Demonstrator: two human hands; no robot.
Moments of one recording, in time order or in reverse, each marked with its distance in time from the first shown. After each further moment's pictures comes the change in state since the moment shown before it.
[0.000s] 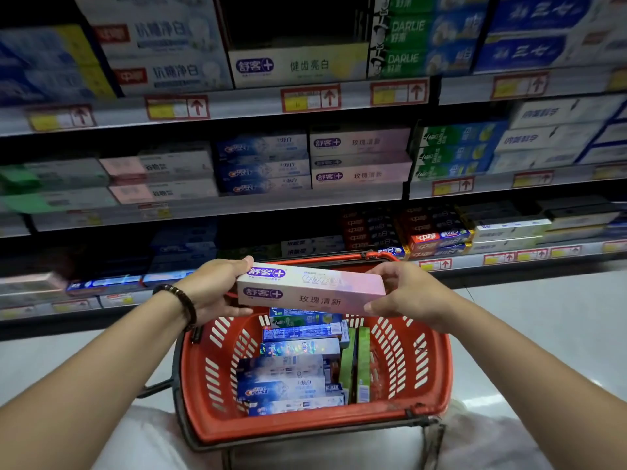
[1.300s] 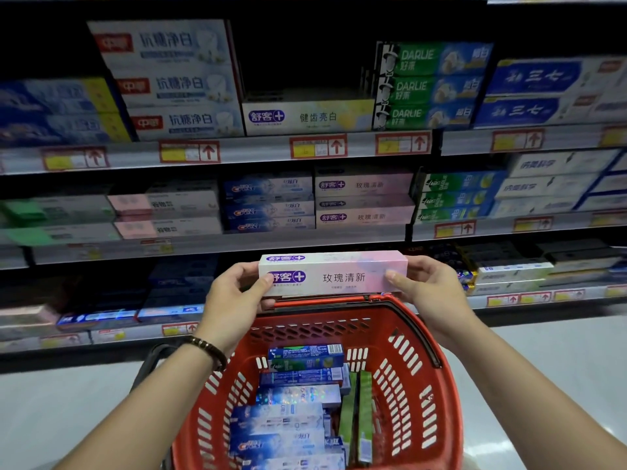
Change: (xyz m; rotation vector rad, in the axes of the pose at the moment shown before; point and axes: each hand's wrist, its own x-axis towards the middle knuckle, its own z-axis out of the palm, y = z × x) left_hand 0.009 0.019 0.030 -0.162 0.187 0.580; right_hand 0.041 -0.022 -0.028 0.468 0.435 -0.279
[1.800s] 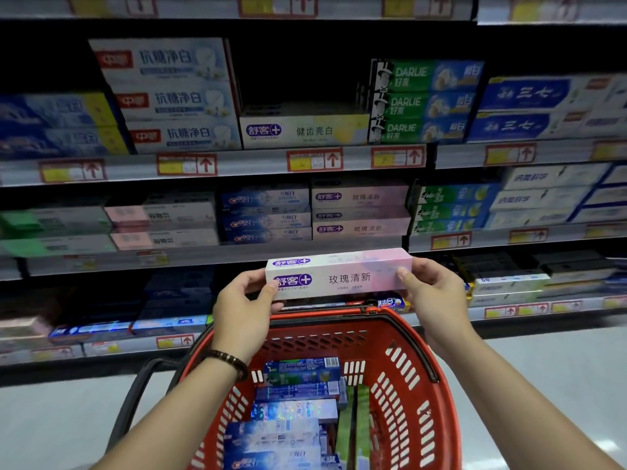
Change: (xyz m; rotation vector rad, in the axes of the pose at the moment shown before) left_hand -0.002 0.000 0.026 0.089 0.164 0.119; right_hand 0.012 0.005 -0.002 -0.050 0.197 -0.097
